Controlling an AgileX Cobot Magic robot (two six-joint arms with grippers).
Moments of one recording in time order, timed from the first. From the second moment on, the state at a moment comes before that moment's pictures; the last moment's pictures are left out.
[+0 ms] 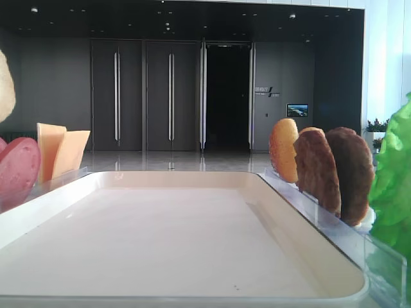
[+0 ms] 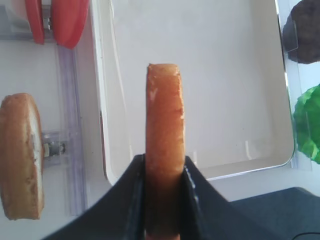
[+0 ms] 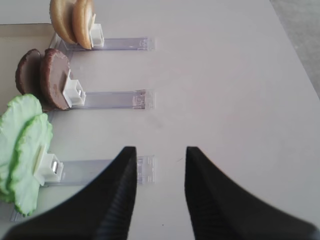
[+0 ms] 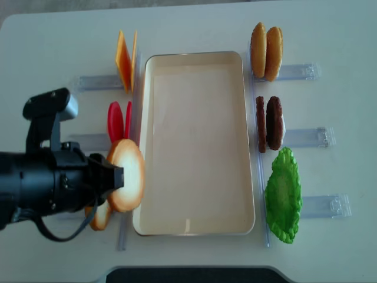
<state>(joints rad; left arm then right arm) -0.73 0.93 -0.61 0.09 0.70 -0.76 0.00 -0.01 -0.51 0.07 1.13 -0.06</state>
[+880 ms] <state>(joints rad) -0.73 1.25 -0.51 -0.30 0.09 -0.60 0.00 -0.01 -0.51 0.07 1.13 -0.06</state>
